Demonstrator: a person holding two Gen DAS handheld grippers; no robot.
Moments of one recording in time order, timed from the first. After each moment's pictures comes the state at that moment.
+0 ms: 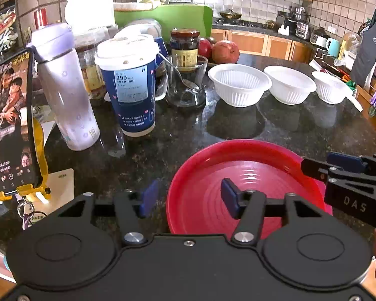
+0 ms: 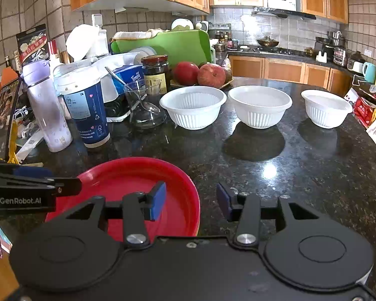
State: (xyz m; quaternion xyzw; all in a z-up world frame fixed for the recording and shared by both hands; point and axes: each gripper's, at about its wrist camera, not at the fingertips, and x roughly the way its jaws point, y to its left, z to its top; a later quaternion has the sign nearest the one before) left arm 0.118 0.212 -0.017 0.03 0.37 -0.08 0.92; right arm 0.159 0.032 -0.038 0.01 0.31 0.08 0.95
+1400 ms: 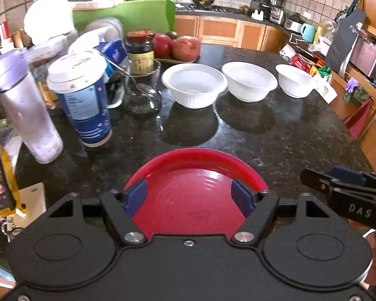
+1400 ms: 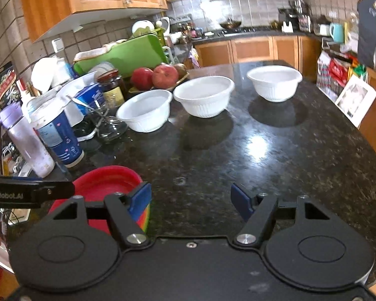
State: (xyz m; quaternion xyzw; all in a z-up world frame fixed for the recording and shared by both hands) left arm 0.135 0.166 0.013 0.03 0.42 -0.15 0.90; right arm 0.139 -0.046 -0.019 0.11 0.34 0.02 0.93
